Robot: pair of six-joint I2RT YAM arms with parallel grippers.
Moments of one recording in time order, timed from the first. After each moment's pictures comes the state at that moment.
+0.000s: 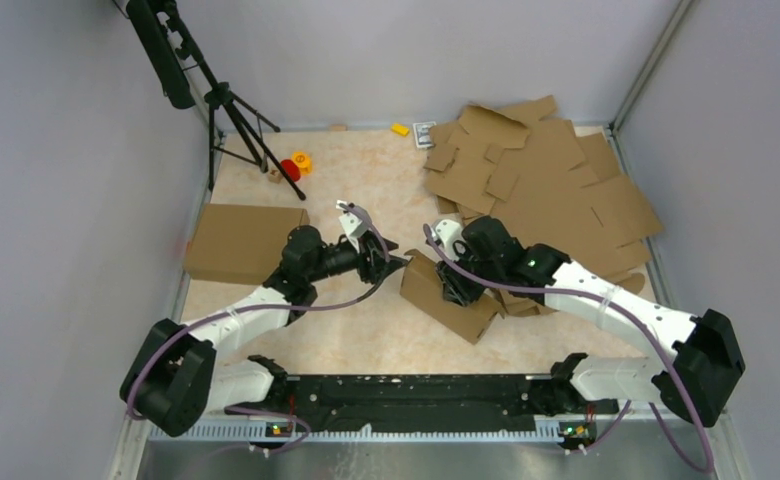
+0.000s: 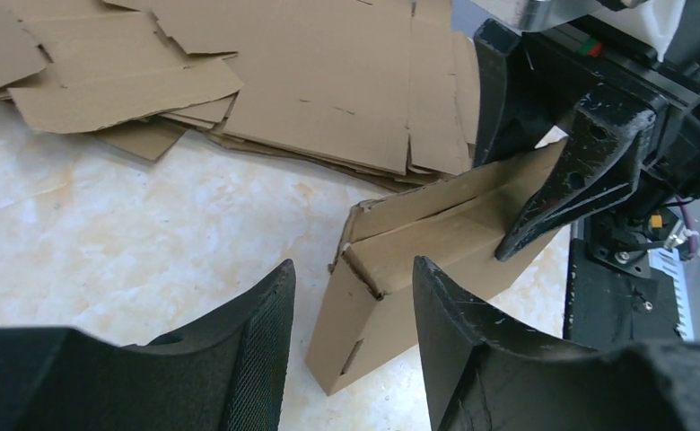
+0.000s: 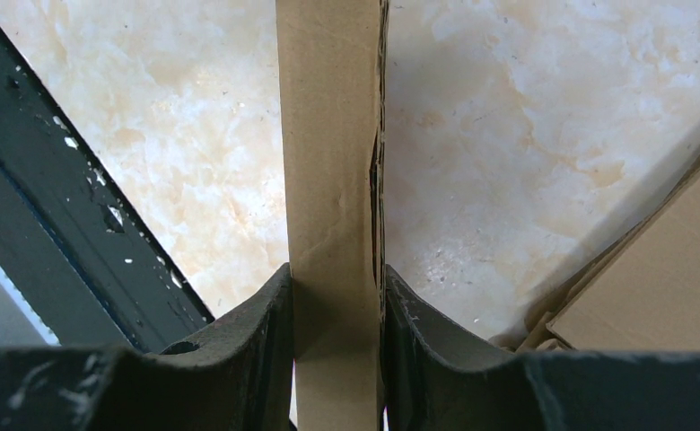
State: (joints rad) left arm -0.52 1.19 0.48 0.64 0.66 -0.18; right arm 0.82 1.18 0.90 -0.57 -0.17 -0.03
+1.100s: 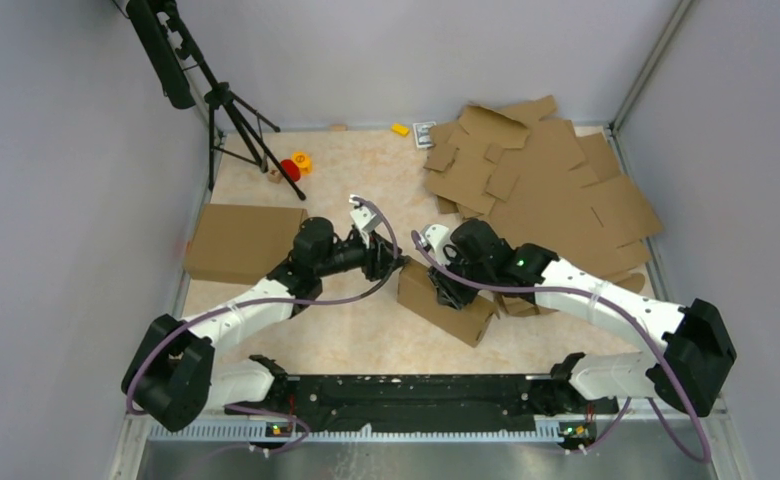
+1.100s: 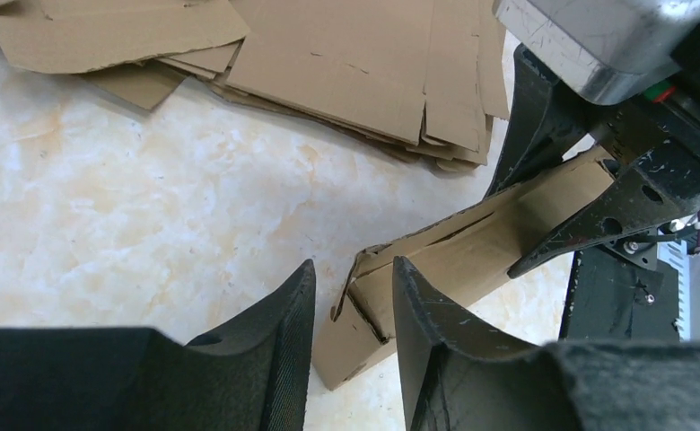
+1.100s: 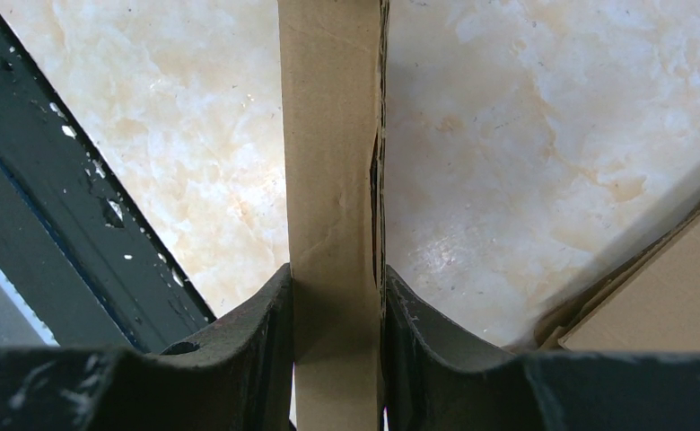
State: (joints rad) left arm -0.56 1.22 0.57 0.43 0.60 -0.15; right arm 0.86 1.24 0.92 -0.57 -0.16 -0.04
